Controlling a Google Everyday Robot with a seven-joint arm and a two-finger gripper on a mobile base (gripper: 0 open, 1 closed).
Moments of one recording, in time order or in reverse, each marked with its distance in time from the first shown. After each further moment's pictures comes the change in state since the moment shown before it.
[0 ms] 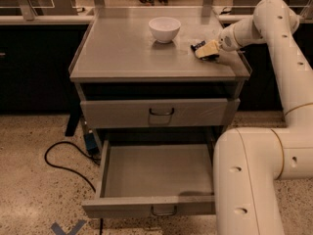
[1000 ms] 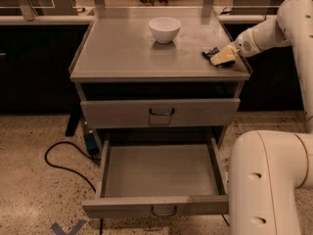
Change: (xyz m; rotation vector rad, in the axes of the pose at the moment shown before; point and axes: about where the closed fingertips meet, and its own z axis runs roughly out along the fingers) arm 0.039 0.010 -0.046 -0.098 0.057 -0.028
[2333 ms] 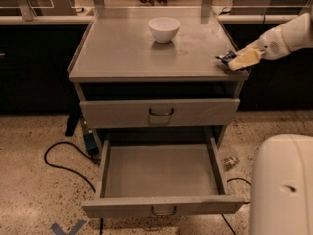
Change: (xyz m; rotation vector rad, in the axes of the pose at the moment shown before) arm 0.026 0.024 -0.068 -0.100 -0.003 -0.048
